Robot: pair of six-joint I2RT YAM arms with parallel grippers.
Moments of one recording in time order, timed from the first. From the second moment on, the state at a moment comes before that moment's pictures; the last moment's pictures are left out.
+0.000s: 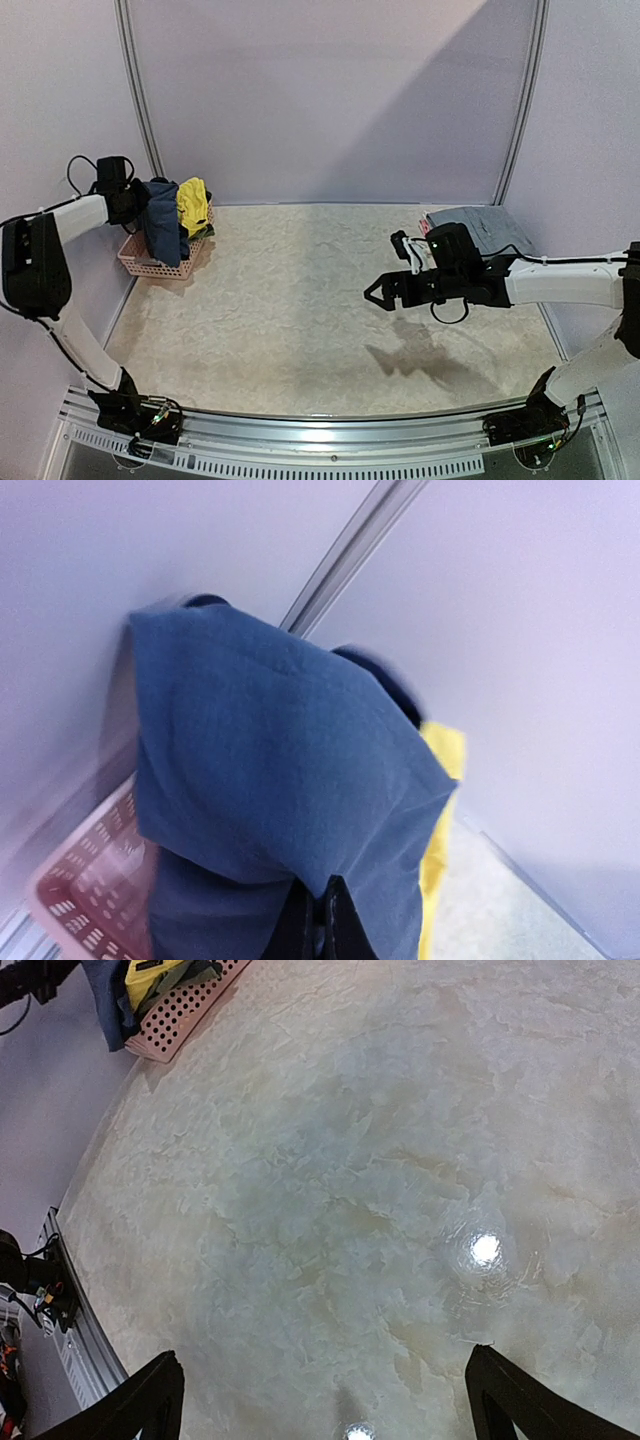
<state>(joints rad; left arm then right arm) 0.17 1.68 1.26 -0.10 -0.09 -0.63 0.75 1.43 0.81 -0.04 -0.21 0.48</state>
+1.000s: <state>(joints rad) -0.27 1.23 1.55 -0.25 0.16 -0.51 0.77 1.25 0.83 -0.14 -0.18 0.45</state>
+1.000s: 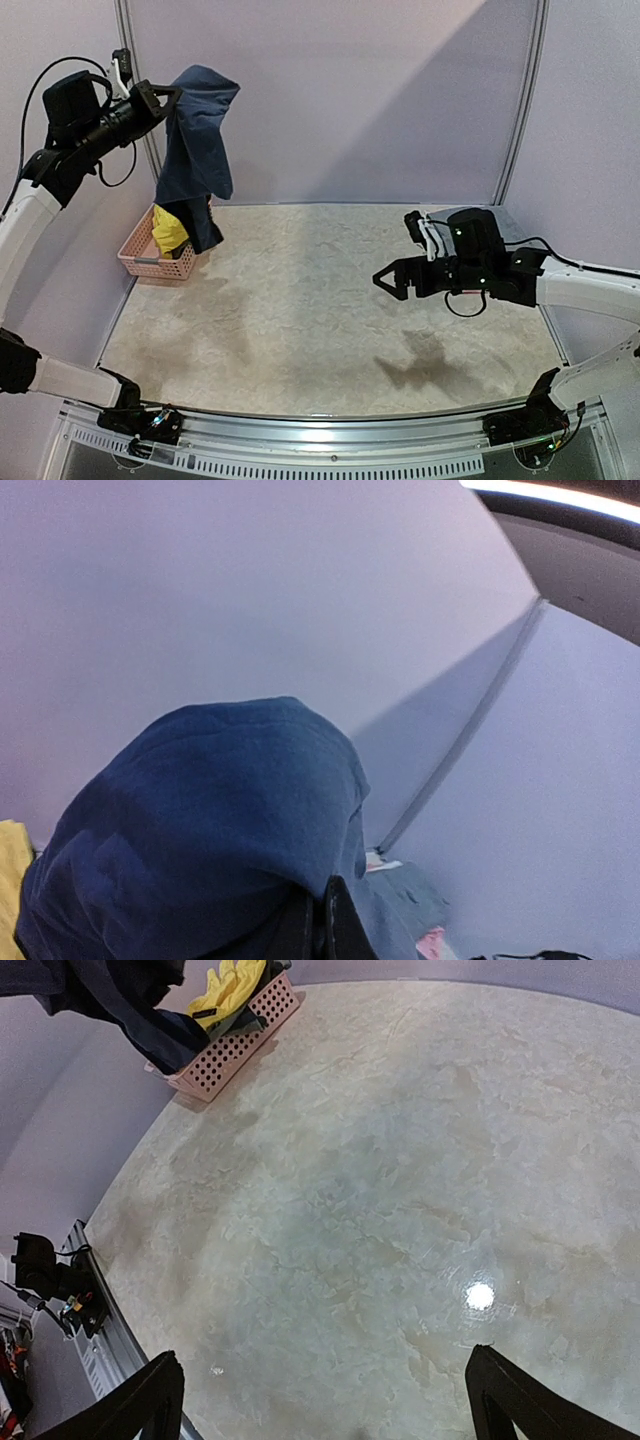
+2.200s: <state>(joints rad) -0.53 1.52 1.17 0.67 0.56 -1.14 0.82 1.77 0.70 0.67 -0.40 0.40</state>
